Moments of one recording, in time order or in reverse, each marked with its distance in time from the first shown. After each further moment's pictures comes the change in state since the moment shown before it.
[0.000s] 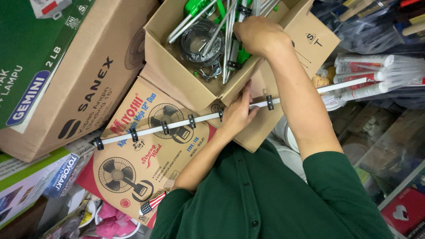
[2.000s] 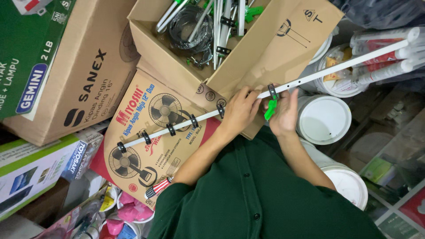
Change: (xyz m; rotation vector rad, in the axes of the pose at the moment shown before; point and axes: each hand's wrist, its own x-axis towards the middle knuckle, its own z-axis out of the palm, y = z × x) left_hand -0.024 0.060 -0.004 0.089 0.081 0.142; right_hand -0.201 0.022 0.216 2.412 0.528 0.152
